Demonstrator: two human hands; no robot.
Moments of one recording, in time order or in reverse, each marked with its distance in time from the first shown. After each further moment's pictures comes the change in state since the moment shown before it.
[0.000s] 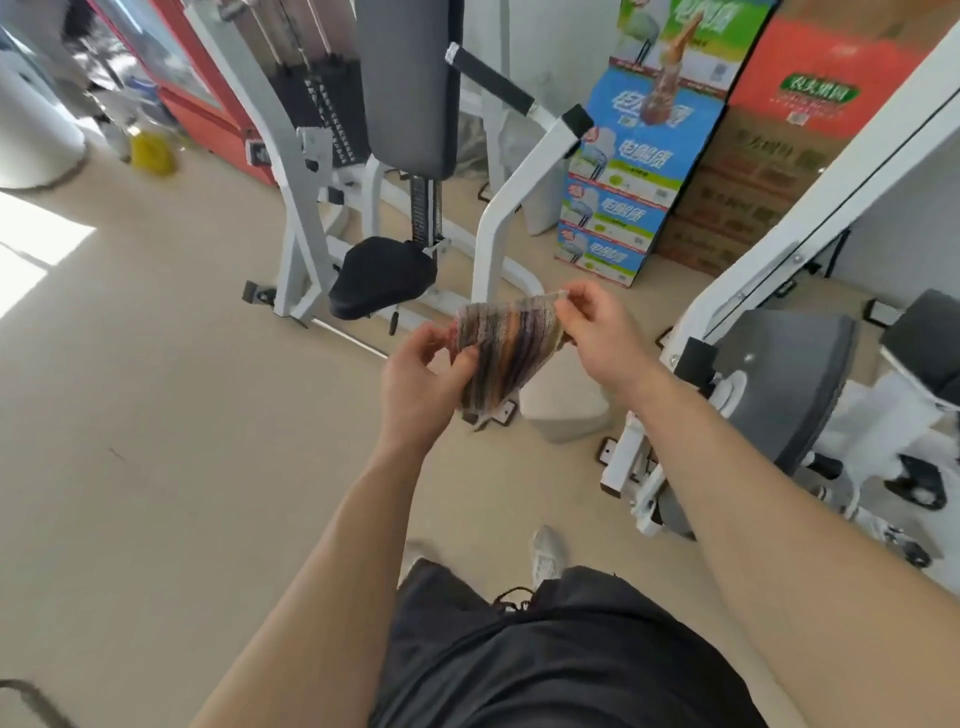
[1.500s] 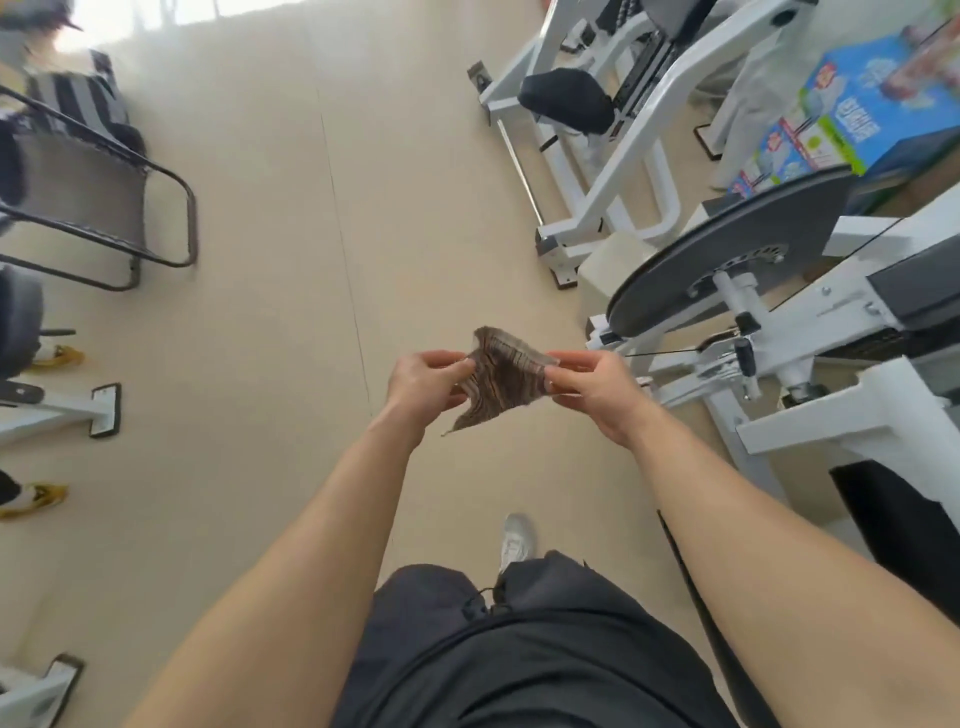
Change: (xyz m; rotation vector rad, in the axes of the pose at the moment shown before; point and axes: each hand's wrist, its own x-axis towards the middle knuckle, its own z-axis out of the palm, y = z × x) left_hand -0.593 0.027 0.234 -0.412 0.531 -0.779; right_hand -0.406 0.217 -0.250 -0.118 -0.781 0.286
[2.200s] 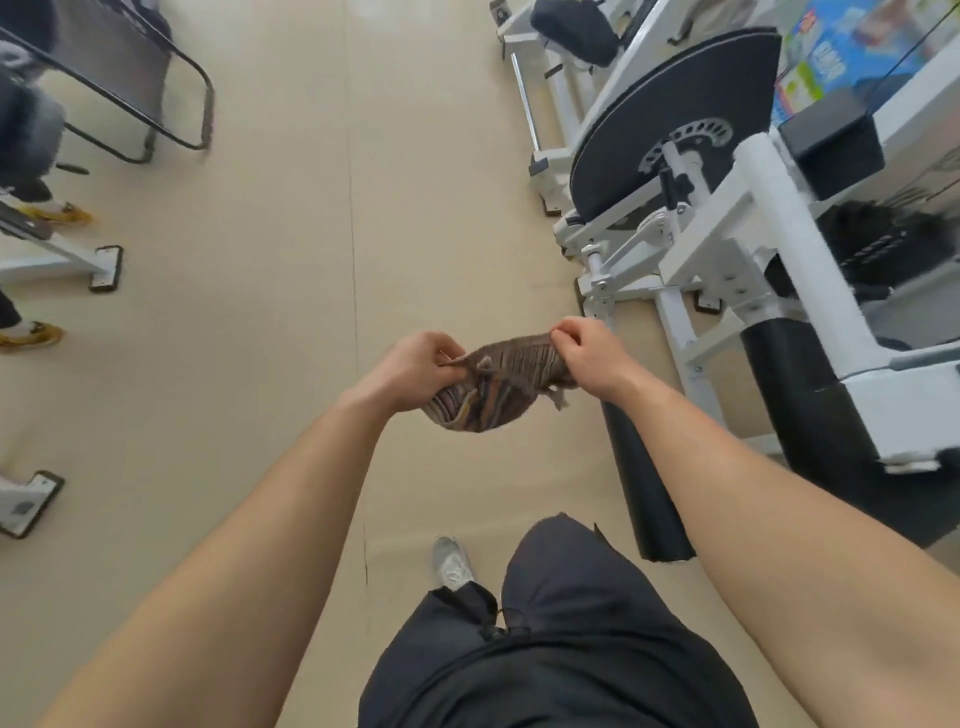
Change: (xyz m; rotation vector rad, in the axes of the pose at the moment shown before) left_hand -0.272 -0.203 0.057 0.628 -0.182 0.201; right_hand -0.249 0.170 -0.087 -0.815 -0.066 -0.261
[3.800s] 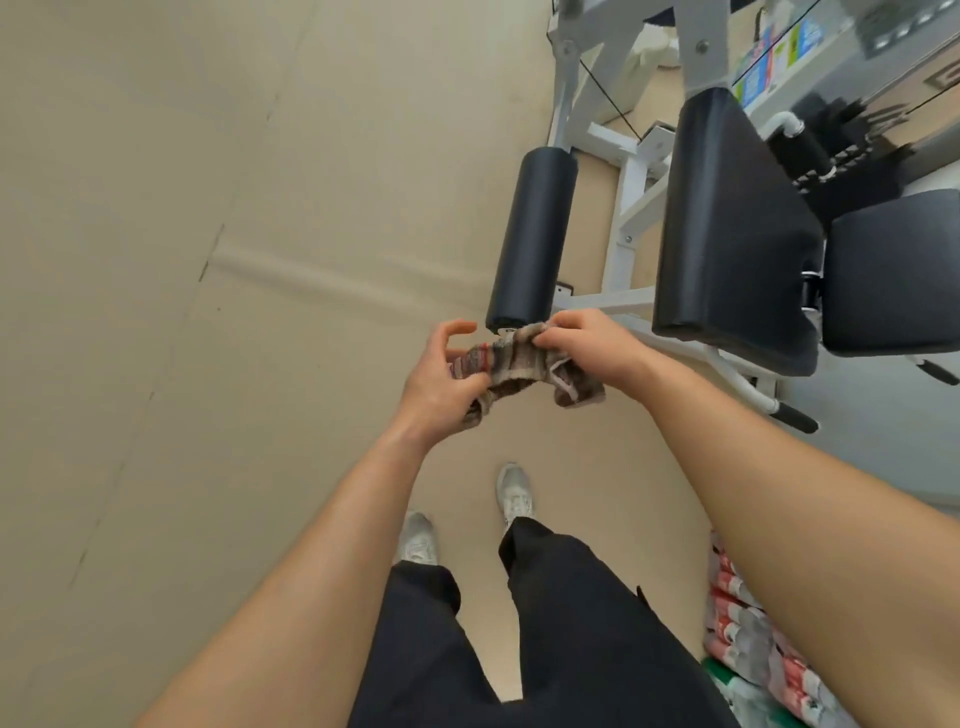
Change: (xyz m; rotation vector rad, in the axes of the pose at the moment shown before) left_hand -0.269 0.022 0.655 -0.881 0.355 -0.150; right_hand -0.379 0.405 -0.010 -0.233 -0.411 0.078
